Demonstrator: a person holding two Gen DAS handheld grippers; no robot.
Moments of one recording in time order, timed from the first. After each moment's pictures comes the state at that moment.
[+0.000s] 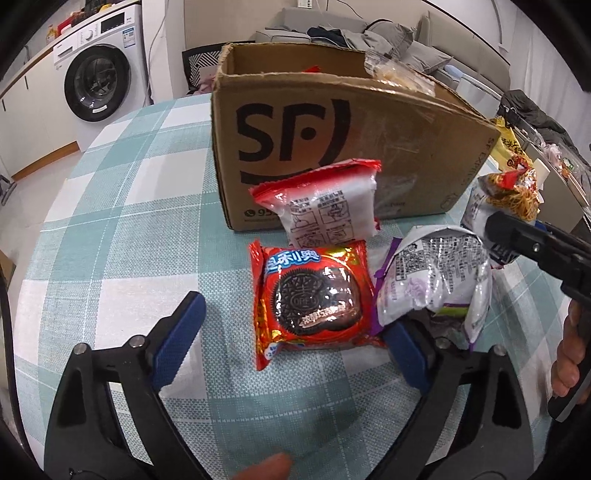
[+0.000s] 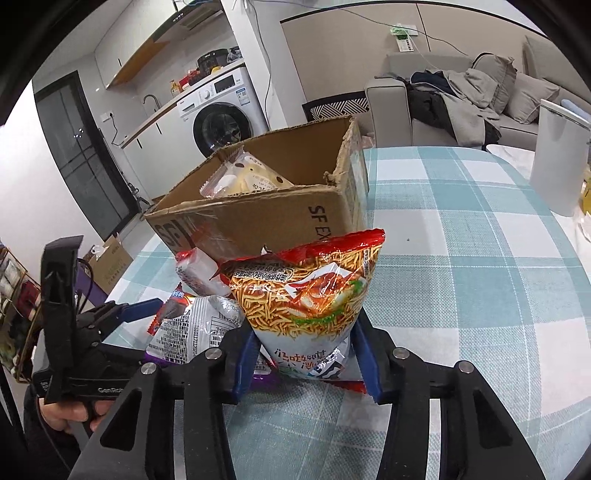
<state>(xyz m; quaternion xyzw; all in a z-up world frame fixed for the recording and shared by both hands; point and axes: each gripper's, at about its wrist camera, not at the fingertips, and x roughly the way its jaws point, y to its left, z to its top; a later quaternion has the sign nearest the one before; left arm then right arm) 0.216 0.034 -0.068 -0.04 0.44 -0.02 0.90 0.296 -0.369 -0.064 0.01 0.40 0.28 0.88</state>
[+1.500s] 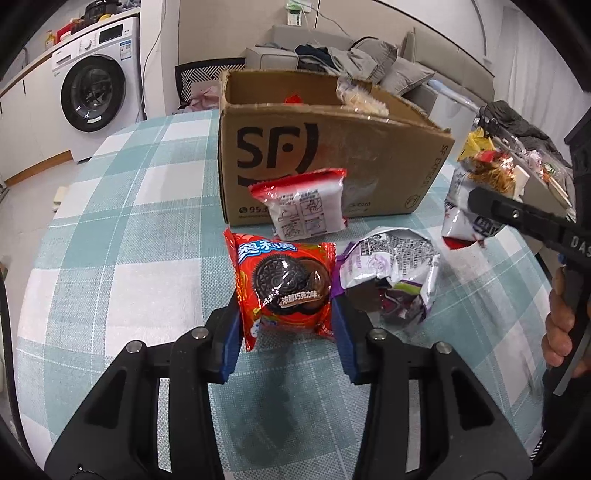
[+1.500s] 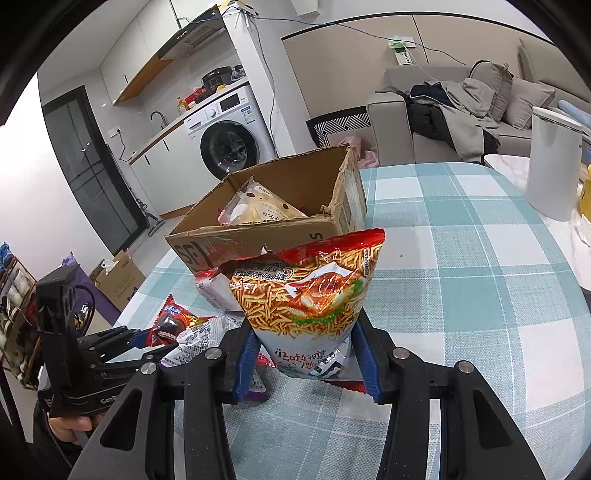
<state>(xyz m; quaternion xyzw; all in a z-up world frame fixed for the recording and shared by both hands) 0.162 0.028 -0.042 -0.06 0.40 -0.04 0.91 0.284 -0.386 -0.043 0.04 0.37 0.29 0.88</state>
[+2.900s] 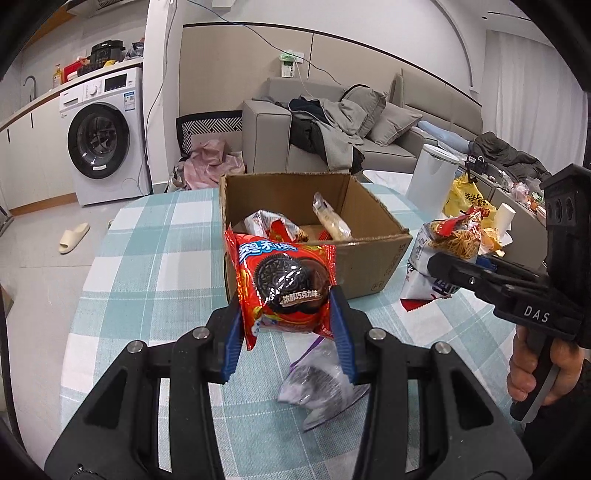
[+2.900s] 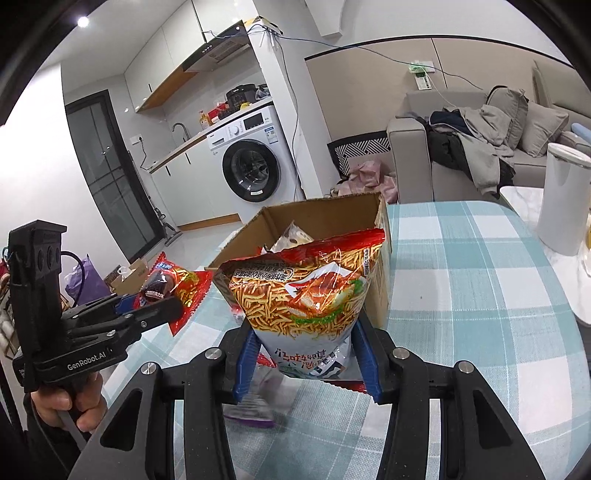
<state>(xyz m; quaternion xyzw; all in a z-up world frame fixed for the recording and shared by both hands) 0.141 0.017 0.067 -0.05 0.31 -0.04 0.95 0.270 -0.375 0.002 0.03 0.32 0.32 0.89</state>
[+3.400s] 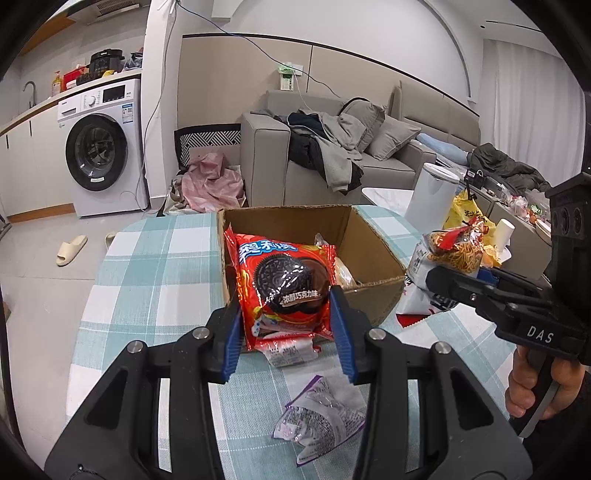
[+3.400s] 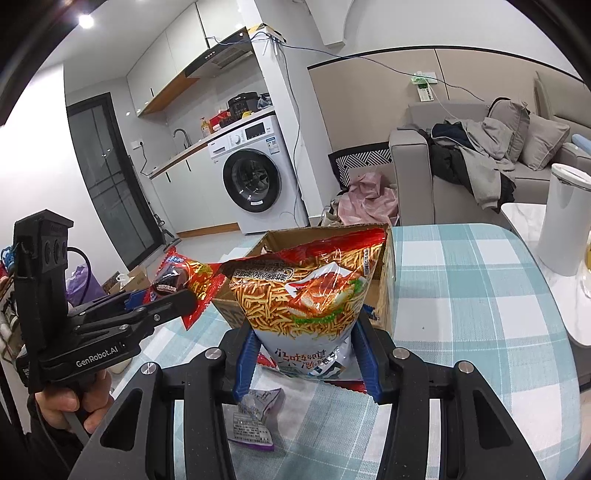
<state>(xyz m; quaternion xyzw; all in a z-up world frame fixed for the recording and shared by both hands) 0.168 0.020 0.097 -0.05 0.29 -0.04 0.95 0.279 -0.361 0.032 0.03 0.31 0.32 0.90</state>
